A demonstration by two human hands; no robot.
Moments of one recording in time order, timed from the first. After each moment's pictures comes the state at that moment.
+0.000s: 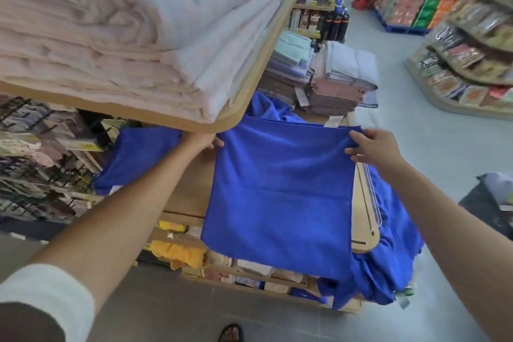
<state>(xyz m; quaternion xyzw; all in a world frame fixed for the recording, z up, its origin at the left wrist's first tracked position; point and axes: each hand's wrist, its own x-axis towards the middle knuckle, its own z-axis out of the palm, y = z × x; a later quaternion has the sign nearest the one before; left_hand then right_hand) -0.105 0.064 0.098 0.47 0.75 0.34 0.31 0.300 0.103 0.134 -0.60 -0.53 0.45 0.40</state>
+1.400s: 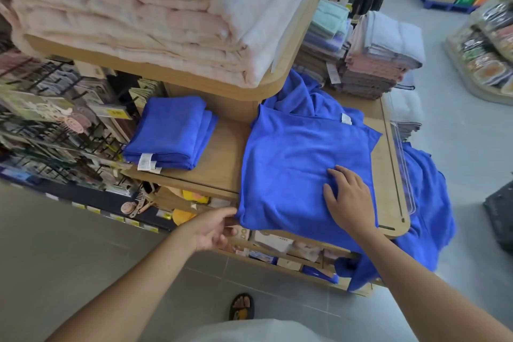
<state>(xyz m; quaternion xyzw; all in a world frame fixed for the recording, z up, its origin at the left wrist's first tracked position) -0.073 -0.146 -0.020 0.11 0.59 0.31 0.73 0.242 -0.013 -0.011 -0.58 -0.79 0.08 0.17</state>
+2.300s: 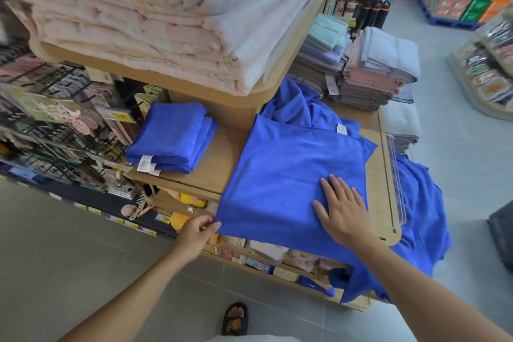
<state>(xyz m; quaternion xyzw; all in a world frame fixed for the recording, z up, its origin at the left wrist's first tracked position) -0.080 -0.187 -0.047 0.38 0.76 0.33 0.40 0.258 -0.015 -0.017 -0.53 -0.84 0.04 0.05</state>
